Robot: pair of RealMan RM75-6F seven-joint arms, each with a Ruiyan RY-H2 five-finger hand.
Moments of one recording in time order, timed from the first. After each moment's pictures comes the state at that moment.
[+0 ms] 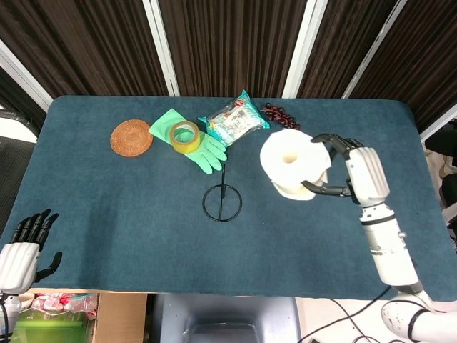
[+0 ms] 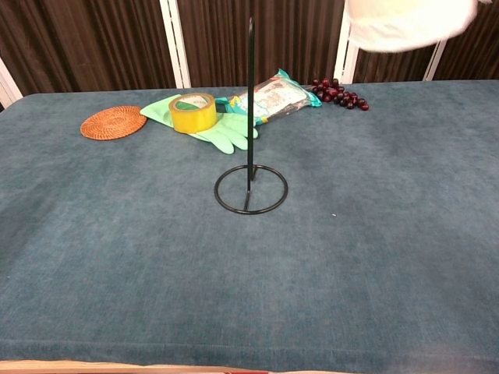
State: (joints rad) left arm -0.11 -1.13 -0.02 -1.60 1.53 1.48 0.06; right arm 0.51 -1.08 0.40 -1.96 -1.25 1.30 0.05
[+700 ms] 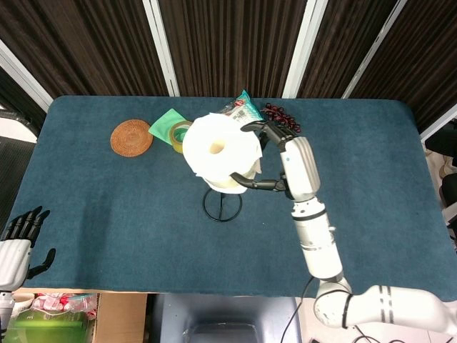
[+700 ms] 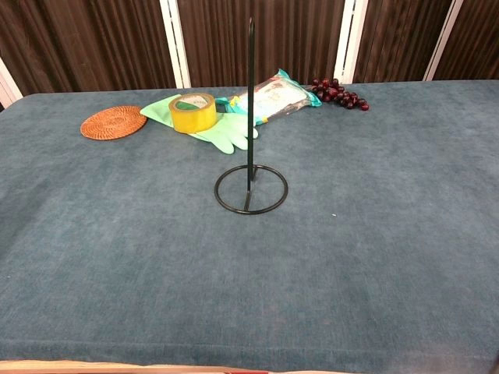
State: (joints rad) left arm -0.11 -1.11 -0.04 -1.59 1.49 1.45 0.00; right arm 0.78 -1.45 0.53 -1.95 -1.20 1.41 -0.14
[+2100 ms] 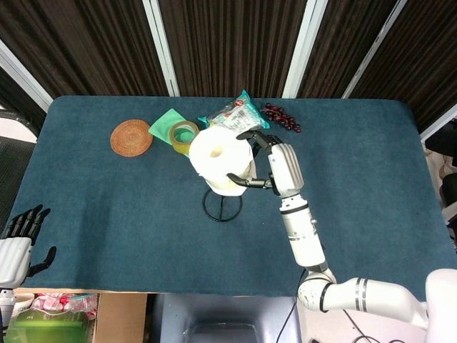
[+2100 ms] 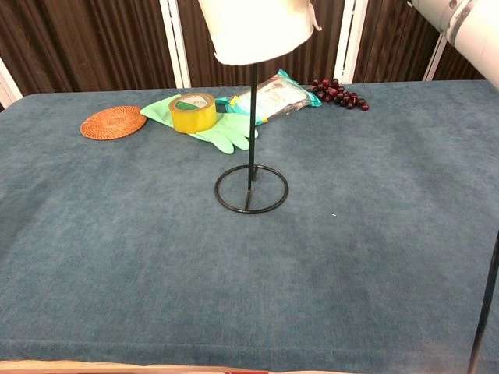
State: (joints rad) left arm -0.12 -1.12 -0.05 -1.58 1.48 1.44 0.00; right arm 0.79 -1.59 0.47 -1.68 -1.17 1.34 -0.02
